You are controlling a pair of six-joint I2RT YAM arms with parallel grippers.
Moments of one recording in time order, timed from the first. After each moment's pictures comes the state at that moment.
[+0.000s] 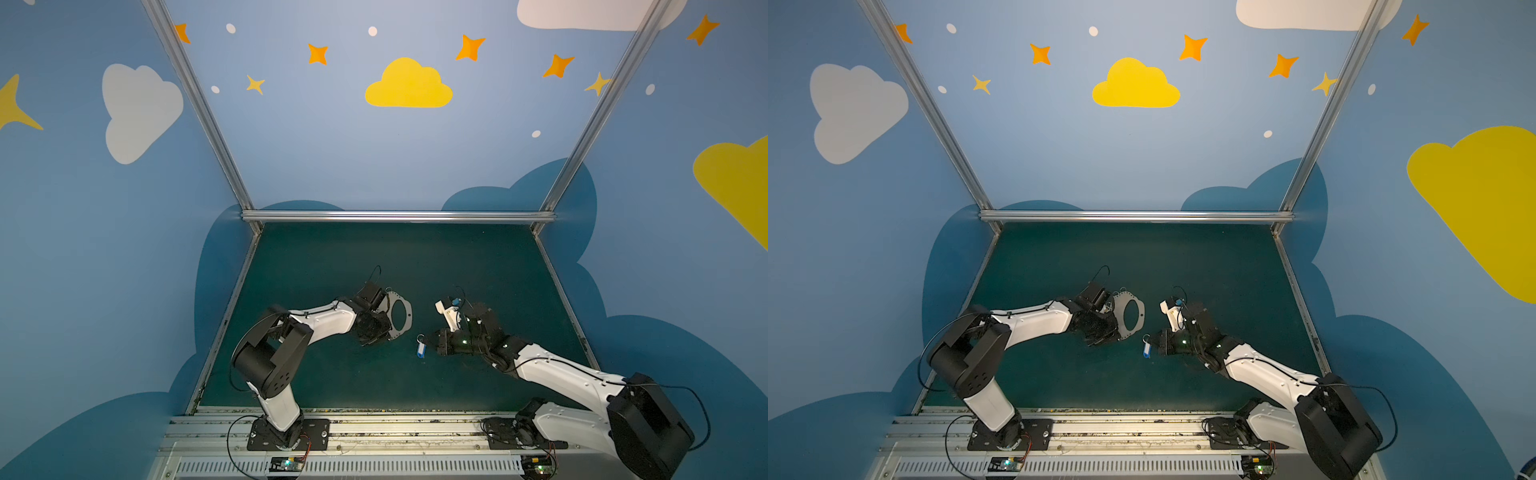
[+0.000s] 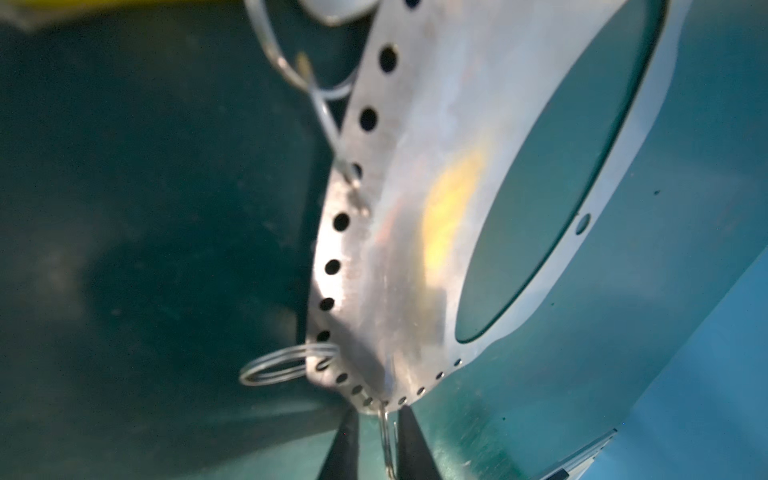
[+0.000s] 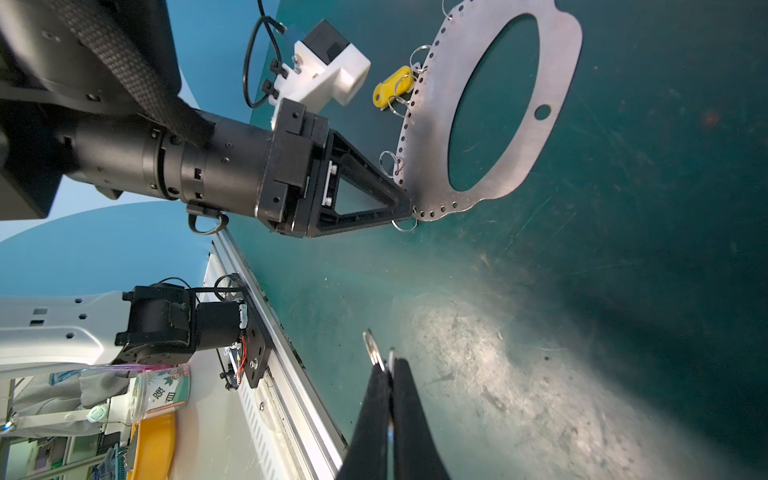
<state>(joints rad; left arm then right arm) -0.61 1.72 0.92 -0.38 0.33 -1.04 0.70 1.18 0.49 0.03 -0.48 0.63</state>
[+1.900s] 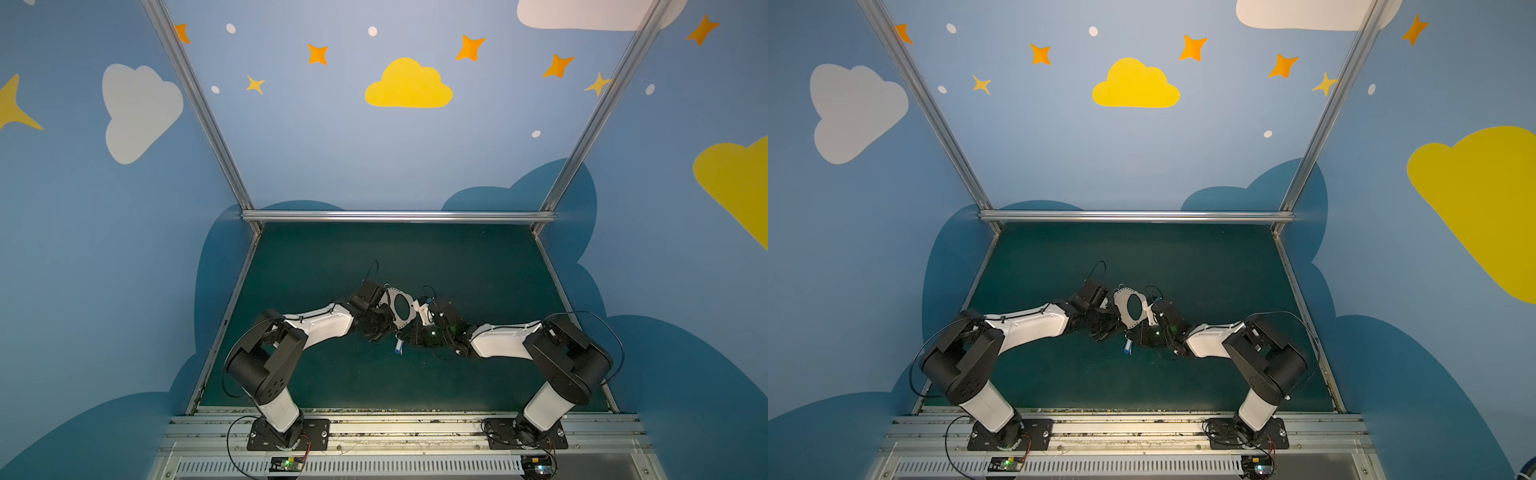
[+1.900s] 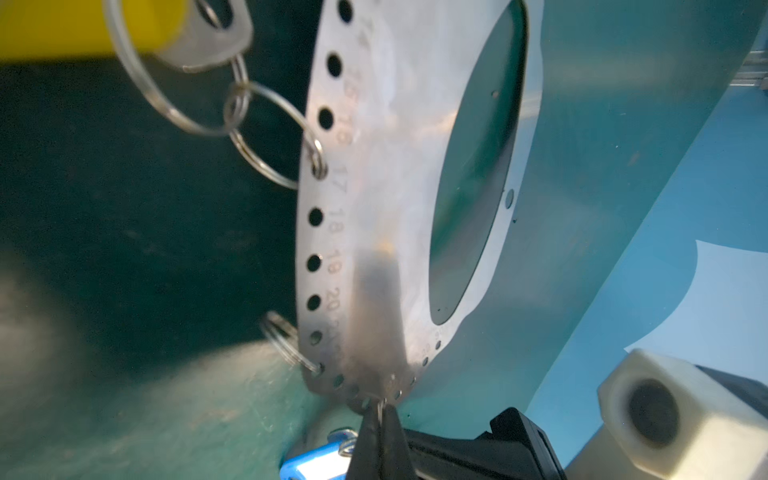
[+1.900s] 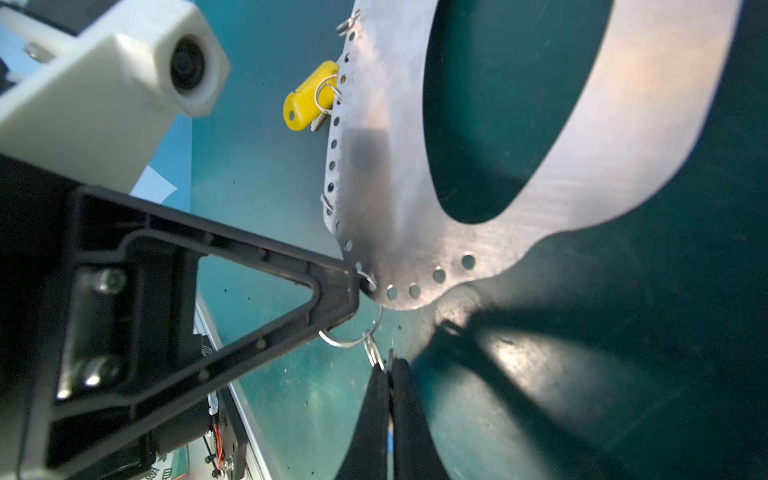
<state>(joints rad) -0.61 1.67 0.89 -0.19 0.37 -1.22 0.78 1.67 0.65 0.29 -0.39 0.82</state>
